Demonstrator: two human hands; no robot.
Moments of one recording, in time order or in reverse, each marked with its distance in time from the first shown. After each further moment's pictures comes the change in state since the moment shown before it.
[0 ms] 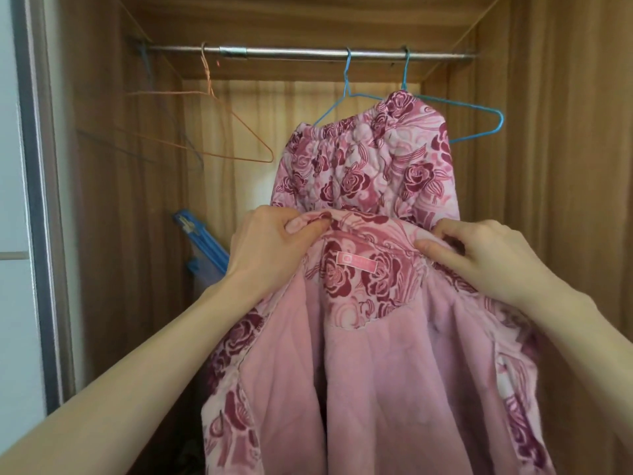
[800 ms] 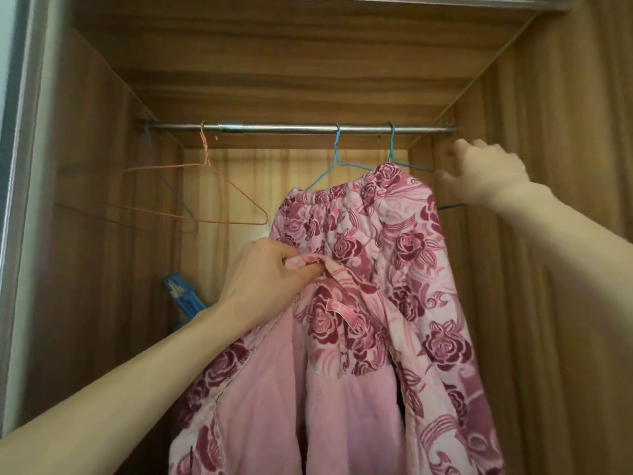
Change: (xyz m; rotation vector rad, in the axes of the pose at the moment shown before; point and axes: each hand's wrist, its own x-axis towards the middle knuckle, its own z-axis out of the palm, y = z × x) left_hand 0.069 0.002 0.007 0.192 -0.022 0.062; right_hand 0.187 0.048 -0.078 -0.341 0.146 0.343
